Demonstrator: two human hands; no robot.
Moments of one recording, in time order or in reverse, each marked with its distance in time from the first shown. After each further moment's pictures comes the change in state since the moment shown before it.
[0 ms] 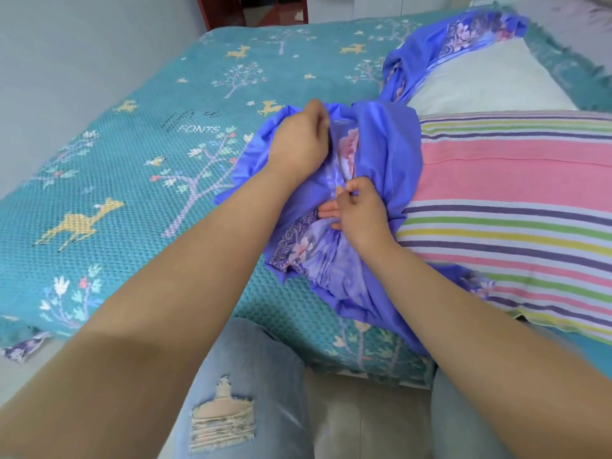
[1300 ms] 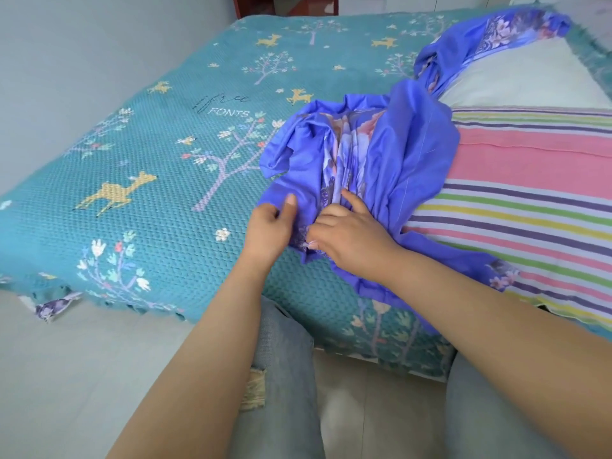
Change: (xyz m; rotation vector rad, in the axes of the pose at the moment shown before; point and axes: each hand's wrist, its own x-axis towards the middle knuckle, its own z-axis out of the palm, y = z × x) left_hand -0.163 -0.051 -0.028 -0.528 0.082 -0.577; right_hand -0.049 0.007 0.012 -1.294 -0.431 -1.116
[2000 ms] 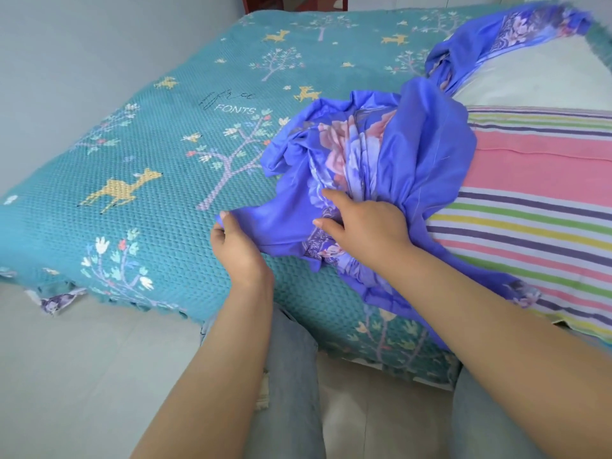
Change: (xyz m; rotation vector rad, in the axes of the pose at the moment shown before) left_hand 0.003 -0.036 -0.005 -0.816 0.566 -0.381; right_hand 0.016 0.009 -0.005 0.068 -0.081 0.417
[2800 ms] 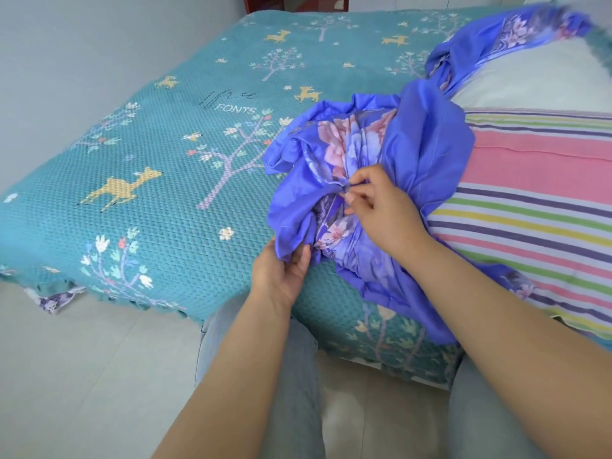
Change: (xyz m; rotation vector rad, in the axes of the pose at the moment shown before) left_hand -0.041 -0.014 0.005 -0.118 -0.269 -0.596; right_hand 0.000 0.024 -0.005 0.819 0.043 0.256
